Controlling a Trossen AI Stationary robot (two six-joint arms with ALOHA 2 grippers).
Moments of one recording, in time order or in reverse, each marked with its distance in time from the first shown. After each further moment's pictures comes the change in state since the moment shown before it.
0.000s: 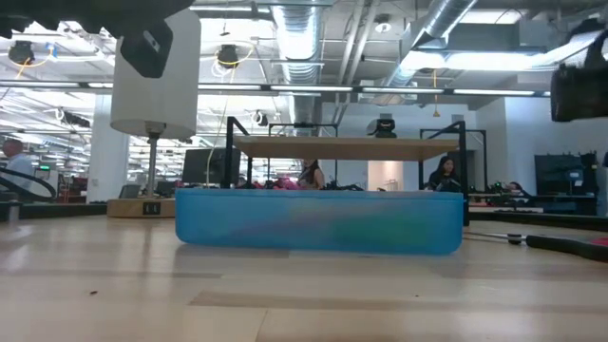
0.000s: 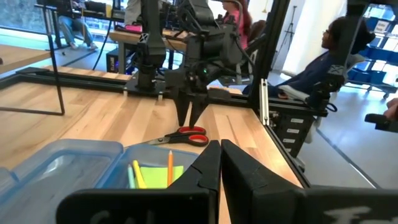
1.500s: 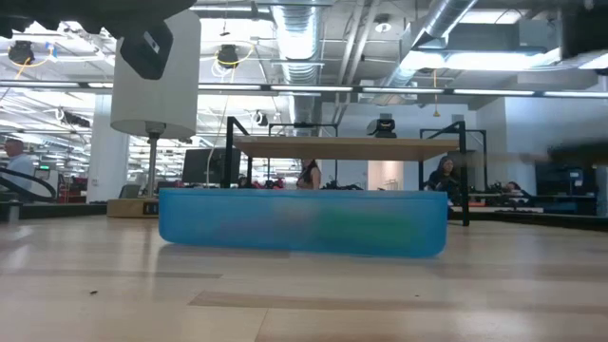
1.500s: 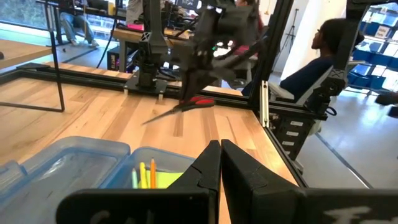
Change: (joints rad) left arm 0.000 0.000 0.001 0.000 -0.003 -0.025; right arm 0.026 -0.037 0.267 -0.498 0.056 0.024
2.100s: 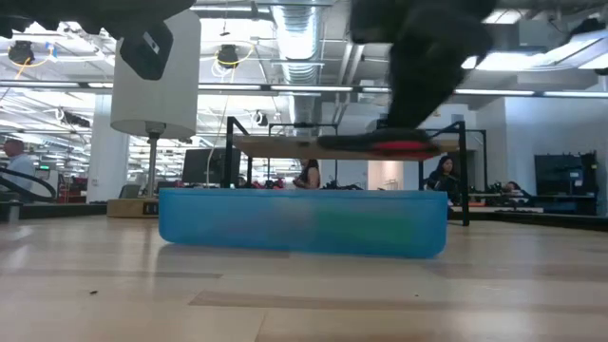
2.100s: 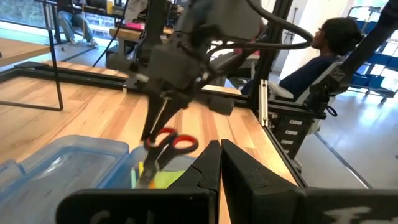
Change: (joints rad) left arm 0.000 0.000 0.000 -0.004 0.006 -0.004; right arm -0.420 0.435 0.436 0.226 -0.007 -0.952
